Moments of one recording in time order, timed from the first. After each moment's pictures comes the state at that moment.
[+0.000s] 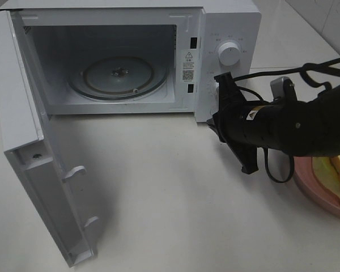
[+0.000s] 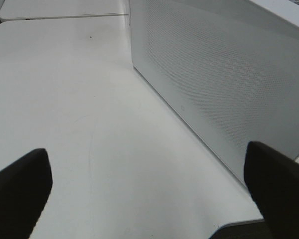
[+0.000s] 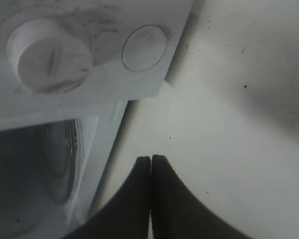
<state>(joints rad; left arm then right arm) 0.00 0.00 -0.50 -0.16 1.04 0.11 0.55 1.80 -0.69 0.40 -0.50 1.18</state>
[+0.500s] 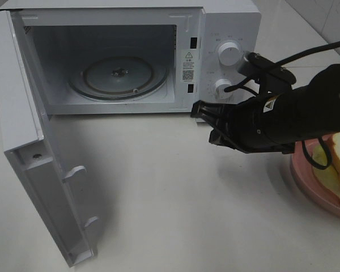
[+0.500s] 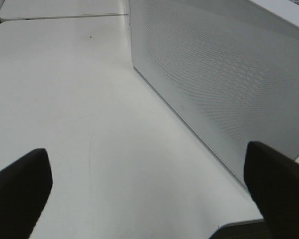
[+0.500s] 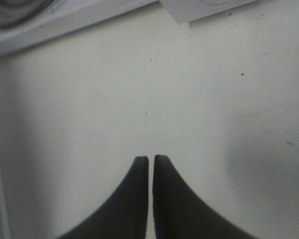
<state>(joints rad) 0.00 0.00 -0.50 -0.16 1.04 0.11 0.55 1.59 -0.68 0.35 -0.06 0.34</state>
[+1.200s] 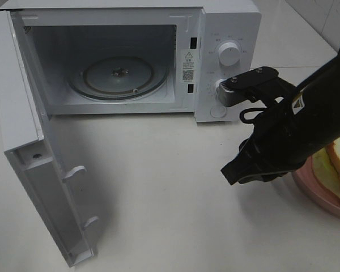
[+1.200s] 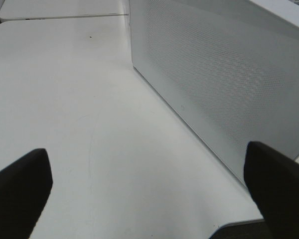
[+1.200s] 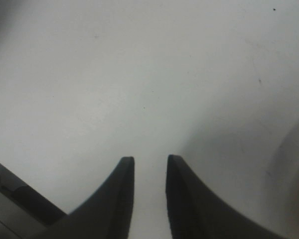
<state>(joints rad) 0.00 0.00 -0.50 -0.16 1.04 0.11 0.54 1.44 -0.77 0.14 0.54 -0.12</state>
